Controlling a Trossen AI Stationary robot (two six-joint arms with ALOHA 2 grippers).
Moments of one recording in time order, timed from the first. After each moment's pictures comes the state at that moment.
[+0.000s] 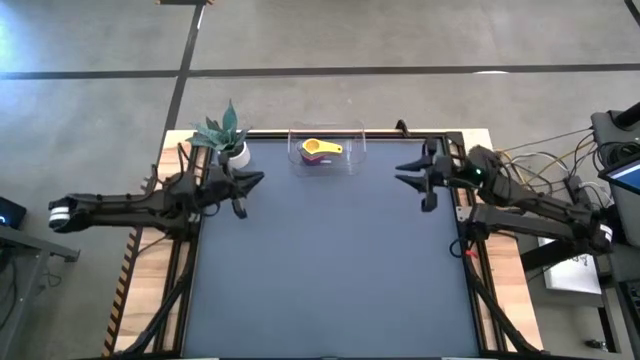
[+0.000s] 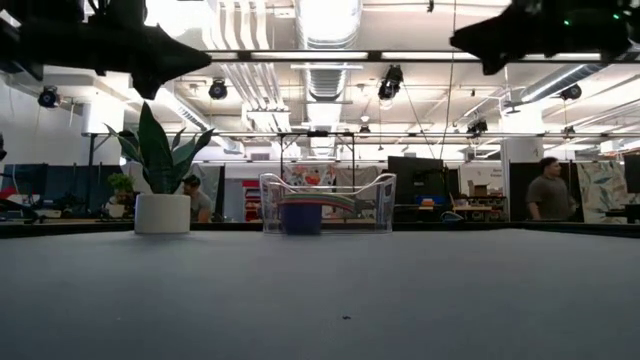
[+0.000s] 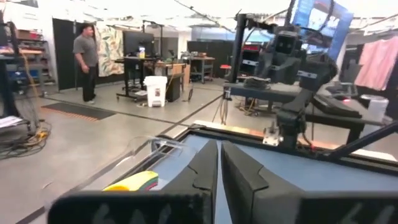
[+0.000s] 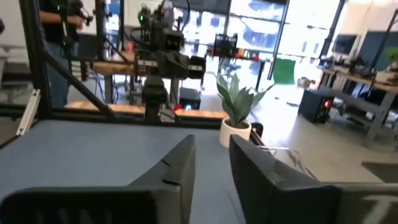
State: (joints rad) left arm 0.16 0.58 0.25 0.42 -0.22 -0.04; right arm -0.49 0.61 0.45 0.18 -0.42 -0.14
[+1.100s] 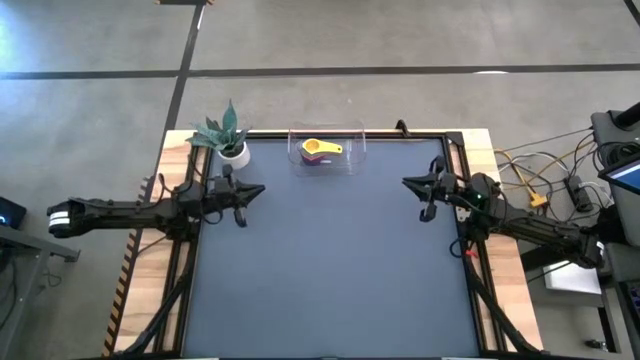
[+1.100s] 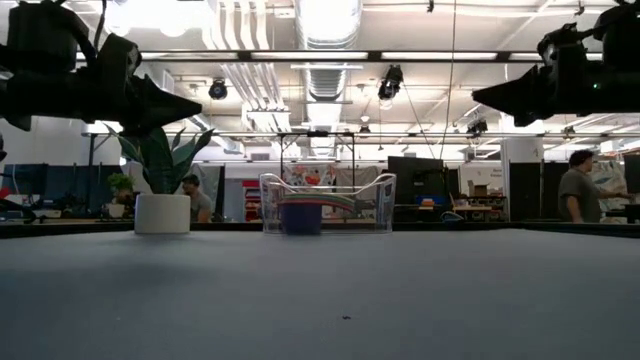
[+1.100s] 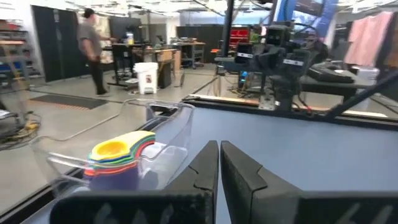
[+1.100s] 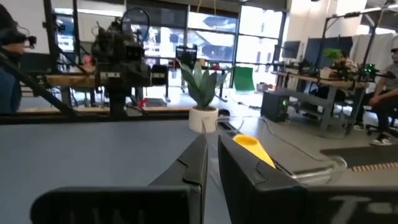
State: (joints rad) left arm 0.23 0.59 0.01 0.61 -0.09 -0.02; right arm -0.50 0.35 0.01 0.41 -0.24 -0.07
